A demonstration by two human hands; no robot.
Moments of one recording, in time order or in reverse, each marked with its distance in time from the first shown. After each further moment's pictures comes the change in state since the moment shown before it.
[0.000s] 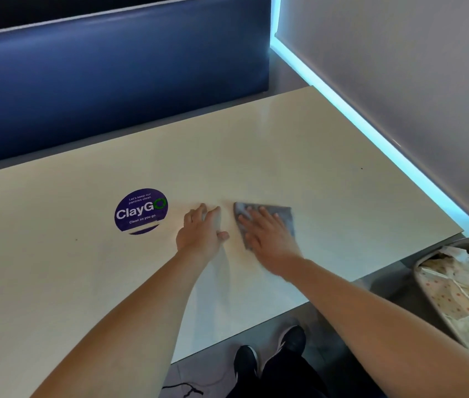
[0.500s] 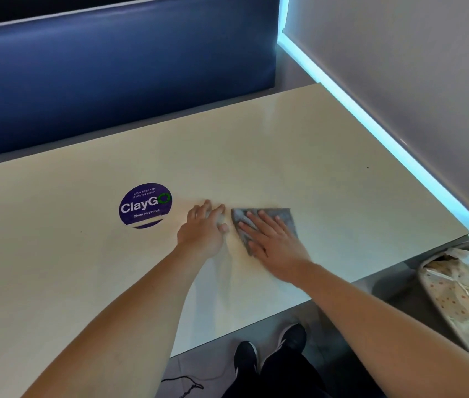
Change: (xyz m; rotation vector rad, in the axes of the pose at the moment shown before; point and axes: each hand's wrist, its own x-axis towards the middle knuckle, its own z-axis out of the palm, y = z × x) left_hand 0.004 -0.007 0.002 0.015 -0.053 0.025; right_hand -0.015 0.008 0.006 -0.100 -0.040 -0.093
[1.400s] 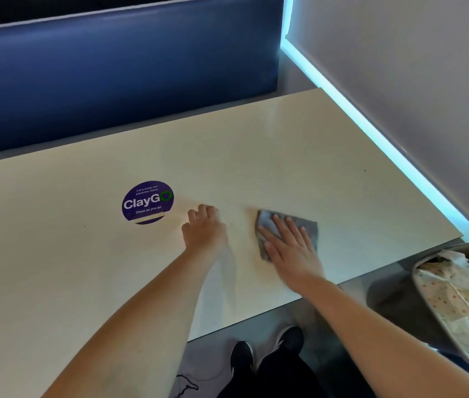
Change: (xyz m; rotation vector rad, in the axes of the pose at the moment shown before) left_hand -0.010 0.017 0.012 0.088 0.168 -0.146; right_hand -0.039 0.006 -0.001 0.058 0.043 0.231
